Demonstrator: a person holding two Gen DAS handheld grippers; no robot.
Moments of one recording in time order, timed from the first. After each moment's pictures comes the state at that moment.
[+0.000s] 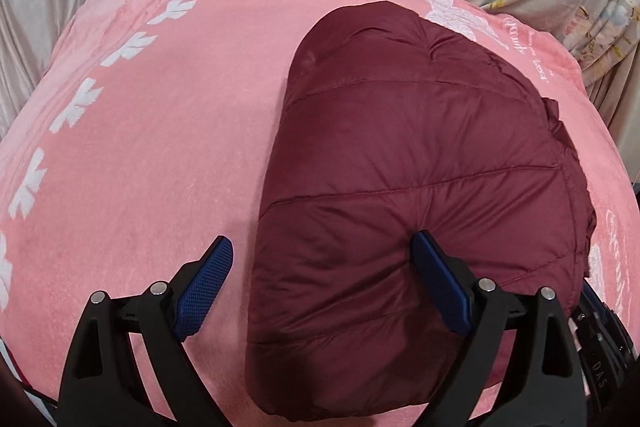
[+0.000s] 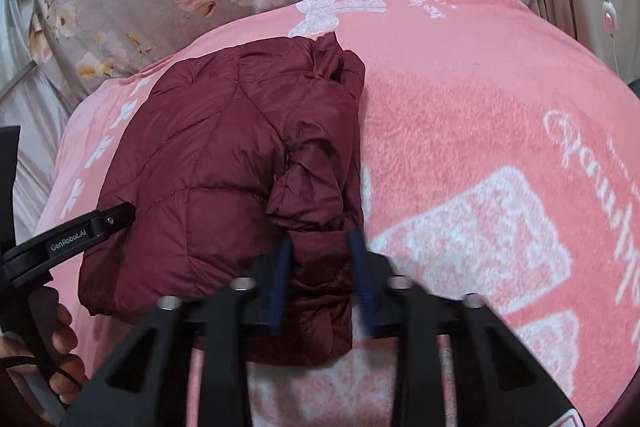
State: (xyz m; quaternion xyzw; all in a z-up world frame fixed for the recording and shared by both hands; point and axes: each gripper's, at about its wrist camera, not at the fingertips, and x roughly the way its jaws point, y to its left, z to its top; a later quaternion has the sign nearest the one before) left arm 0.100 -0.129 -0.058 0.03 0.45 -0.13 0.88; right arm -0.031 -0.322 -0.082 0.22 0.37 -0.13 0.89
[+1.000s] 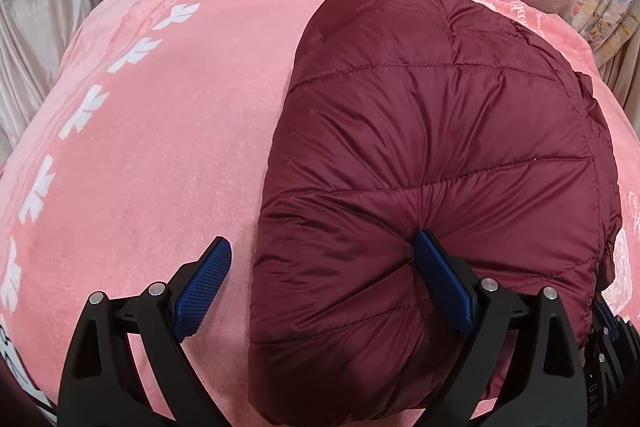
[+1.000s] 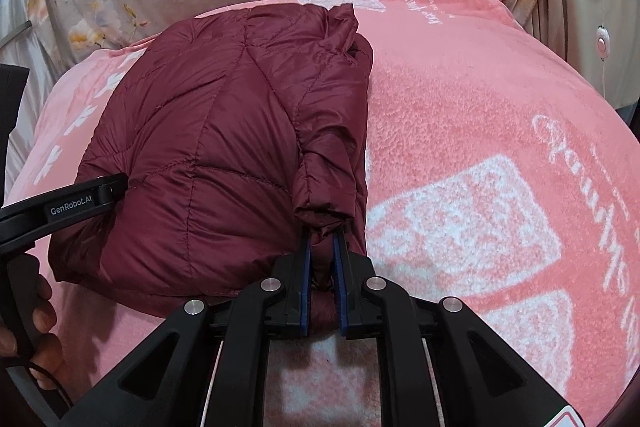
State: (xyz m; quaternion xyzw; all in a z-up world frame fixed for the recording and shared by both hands) left arm 0.095 -0.142 -0.067 0.07 0.45 -0.10 0.89; right arm -0.037 -0.291 -0.096 0.14 0.39 -0.17 0.89
